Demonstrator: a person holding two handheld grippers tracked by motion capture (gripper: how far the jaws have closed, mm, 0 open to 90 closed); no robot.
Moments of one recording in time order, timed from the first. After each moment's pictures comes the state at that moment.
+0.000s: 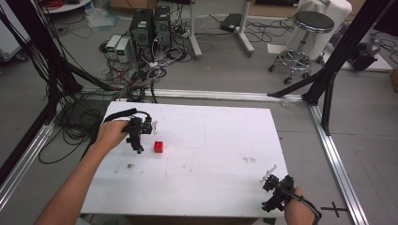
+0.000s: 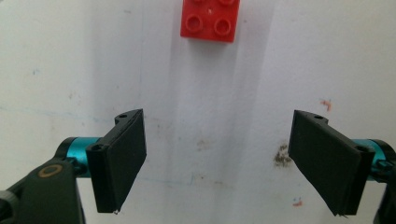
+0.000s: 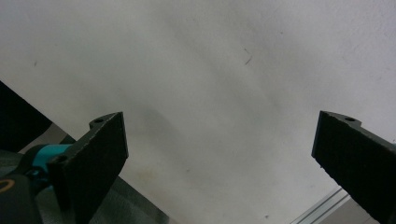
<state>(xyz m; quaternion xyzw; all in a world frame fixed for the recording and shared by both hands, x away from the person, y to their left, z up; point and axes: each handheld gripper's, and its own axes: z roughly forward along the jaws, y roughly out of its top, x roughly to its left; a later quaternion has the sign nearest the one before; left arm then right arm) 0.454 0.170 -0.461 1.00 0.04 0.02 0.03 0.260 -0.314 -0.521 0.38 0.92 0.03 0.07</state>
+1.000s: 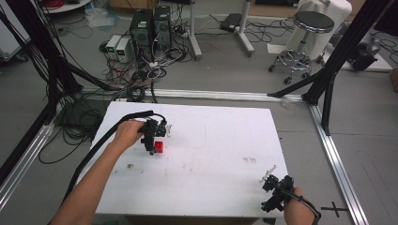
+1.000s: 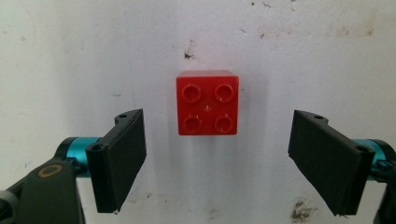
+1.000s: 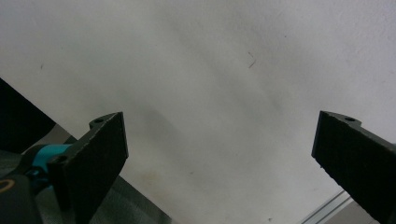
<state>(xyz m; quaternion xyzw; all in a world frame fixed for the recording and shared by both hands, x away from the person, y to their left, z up) 0.466 0.126 -0.487 1.00 -0.02 -0.01 0.04 0.259 -0.313 -0.521 0.37 0.92 0.04 0.07</state>
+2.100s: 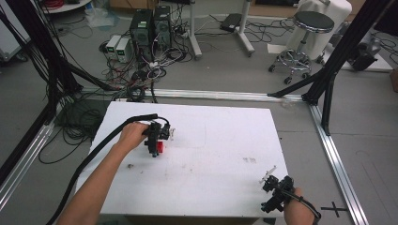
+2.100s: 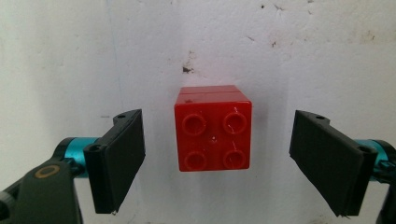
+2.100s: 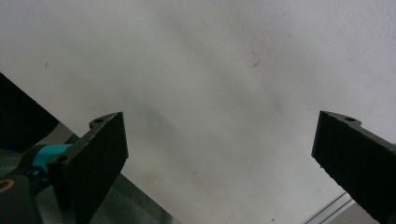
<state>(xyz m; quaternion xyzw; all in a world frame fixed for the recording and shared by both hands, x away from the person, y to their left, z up) 0.470 0.117 -0.506 1.00 -0.03 -0.02 0.03 0.258 -0.313 -0.521 0.37 0.92 0.04 0.07</state>
